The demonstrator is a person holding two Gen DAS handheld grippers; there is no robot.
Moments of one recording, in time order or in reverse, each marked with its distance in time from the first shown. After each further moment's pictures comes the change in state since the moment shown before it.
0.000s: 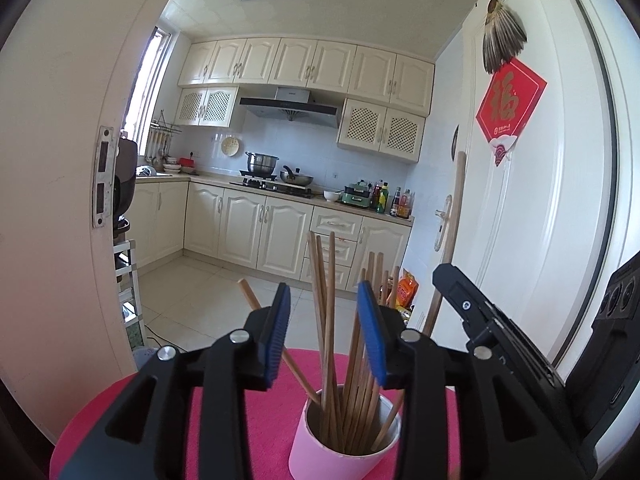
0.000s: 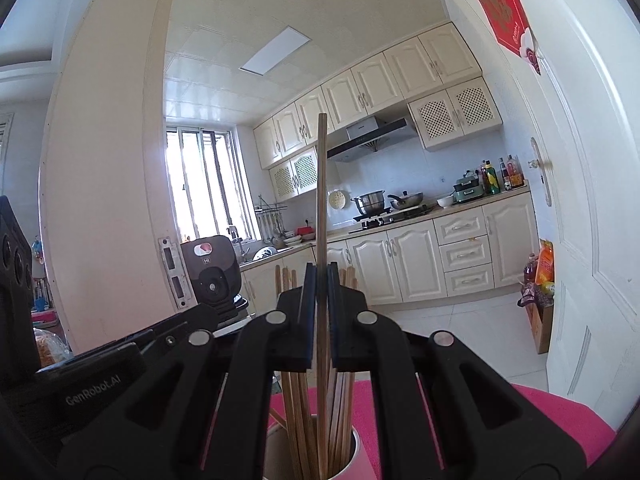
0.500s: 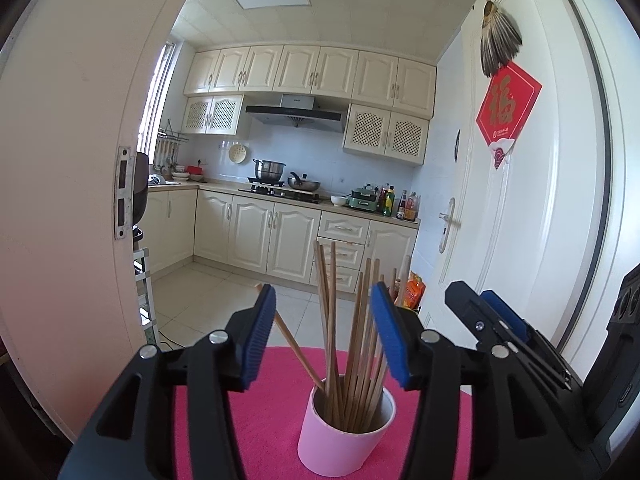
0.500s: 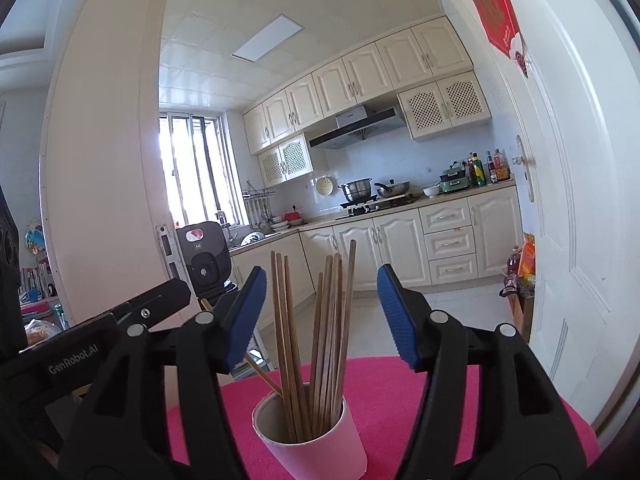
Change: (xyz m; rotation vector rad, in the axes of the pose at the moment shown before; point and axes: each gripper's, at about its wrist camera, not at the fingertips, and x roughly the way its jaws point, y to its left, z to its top) left arm -0.040 -0.008 0.007 0.022 -0.018 0.035; right arm -0.038 0.009 0.014 -0.031 0.027 -0.062
